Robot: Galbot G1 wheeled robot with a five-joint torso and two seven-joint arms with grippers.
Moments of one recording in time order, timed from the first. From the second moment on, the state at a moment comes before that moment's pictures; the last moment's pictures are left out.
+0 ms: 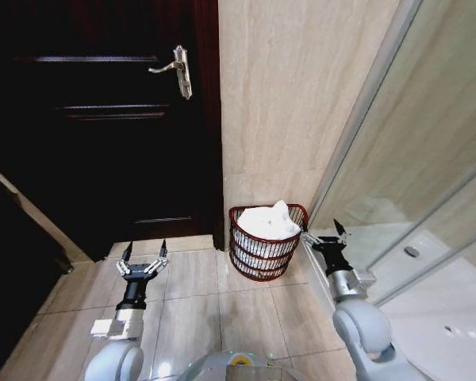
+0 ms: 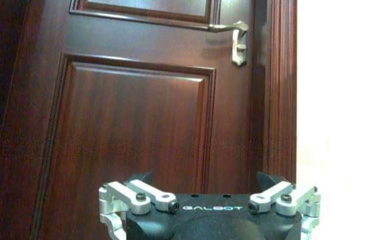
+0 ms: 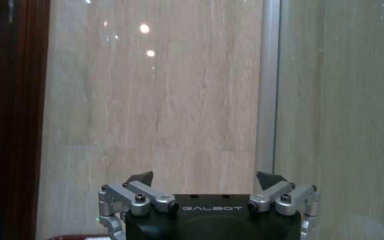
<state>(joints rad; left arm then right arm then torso) 1.79 -1.41 -0.72 -2.22 -0.31 -0.31 0.02 -1.53 1.27 0.54 2.30 0.21 -0.12 0.19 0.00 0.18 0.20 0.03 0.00</state>
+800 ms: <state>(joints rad) 1.80 -1.41 -0.74 -2.23 -0.32 -0.32 0.01 -1.54 1.26 0.54 2.37 0.26 -0.17 0.23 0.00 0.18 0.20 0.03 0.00</state>
